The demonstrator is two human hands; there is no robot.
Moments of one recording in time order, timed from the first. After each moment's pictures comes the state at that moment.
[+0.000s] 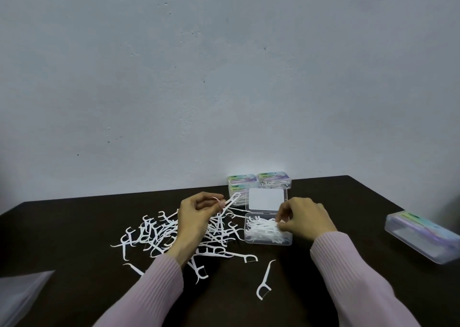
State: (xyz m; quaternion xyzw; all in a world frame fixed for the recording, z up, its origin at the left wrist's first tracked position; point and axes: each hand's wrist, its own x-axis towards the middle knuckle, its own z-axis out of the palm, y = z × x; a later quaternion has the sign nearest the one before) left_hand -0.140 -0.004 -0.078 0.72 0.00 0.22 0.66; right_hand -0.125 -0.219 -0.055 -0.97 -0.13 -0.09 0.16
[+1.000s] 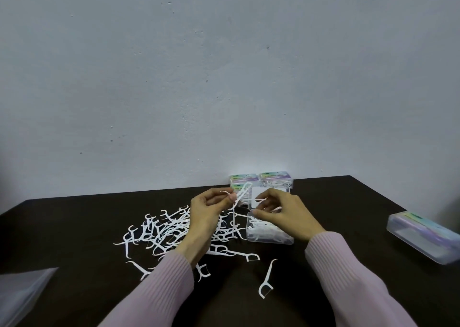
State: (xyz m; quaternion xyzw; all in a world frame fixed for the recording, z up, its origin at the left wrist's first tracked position) left_hand -0.143 -0.024 -0.069 0.64 -0.01 0.18 0.75; right_hand -0.129 -0.196 -0.053 -0.87 -0.22 -0.06 0.44
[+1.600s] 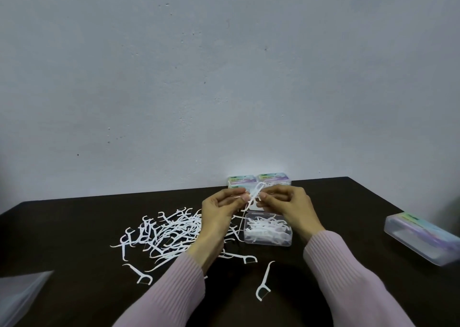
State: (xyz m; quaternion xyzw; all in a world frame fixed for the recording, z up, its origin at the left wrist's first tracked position) left_hand -0.144 -0.050 -0.064 0.59 -0.01 0.15 0.79; right_hand -0.124 -0.197 -0.053 -0.71 -0.13 -0.06 0.69
